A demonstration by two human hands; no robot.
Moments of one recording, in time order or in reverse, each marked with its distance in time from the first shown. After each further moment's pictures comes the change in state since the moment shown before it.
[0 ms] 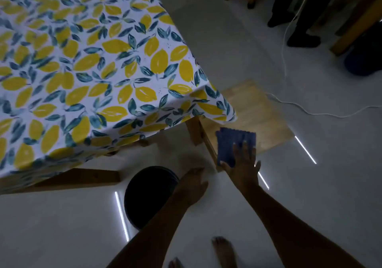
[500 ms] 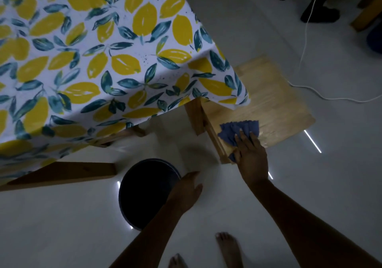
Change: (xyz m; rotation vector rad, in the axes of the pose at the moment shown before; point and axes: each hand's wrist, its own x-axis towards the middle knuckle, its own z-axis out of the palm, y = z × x) left_hand 0.022 -0.071 0.066 -0.104 0.014 -0.076; right_hand 0.027 0.018 0.037 0.079 0.353 -0.252
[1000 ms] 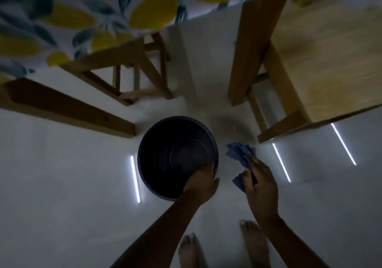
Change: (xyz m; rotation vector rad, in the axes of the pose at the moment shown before) left_hand -0.009 -0.147 0.117 0.241 0.066 -0.071; right_hand -0.175 -0.090 0.106 0.602 -0.199 0.177
